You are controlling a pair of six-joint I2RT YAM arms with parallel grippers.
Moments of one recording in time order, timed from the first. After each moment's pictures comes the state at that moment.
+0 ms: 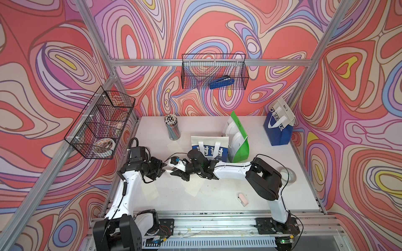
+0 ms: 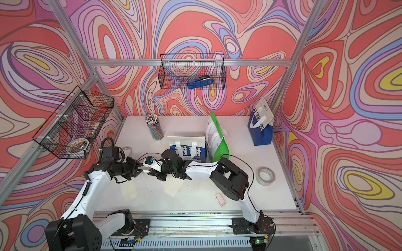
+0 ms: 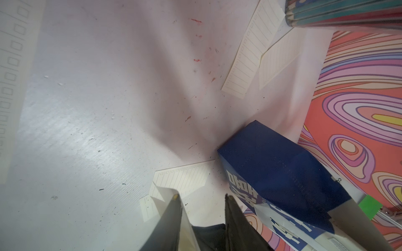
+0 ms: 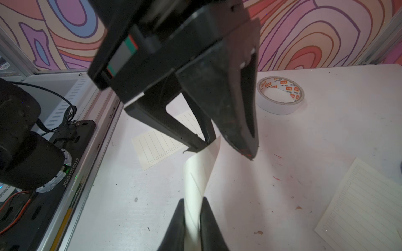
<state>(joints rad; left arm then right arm) 0.18 1.10 0.77 -0.75 0.50 -1.07 1.00 2.08 1.36 0.26 -0.50 -0.24</state>
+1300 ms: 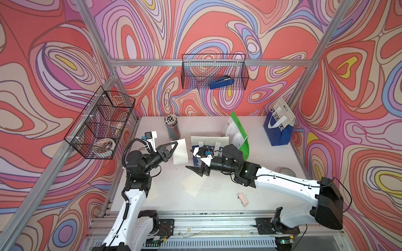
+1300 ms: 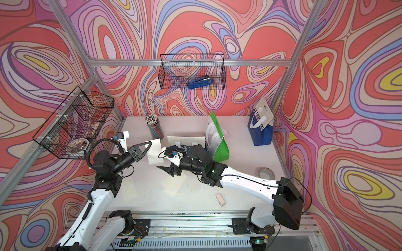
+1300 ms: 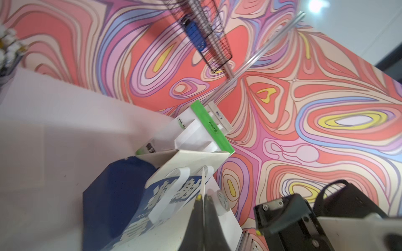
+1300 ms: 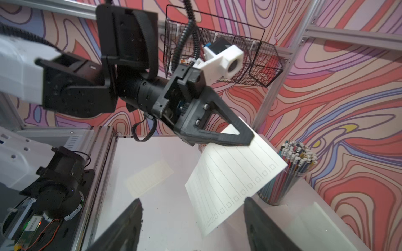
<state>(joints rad) 0.03 0.85 0.50 0.53 0.87 -0.93 0.98 1.39 1.02 0.26 -0.27 -0.25</state>
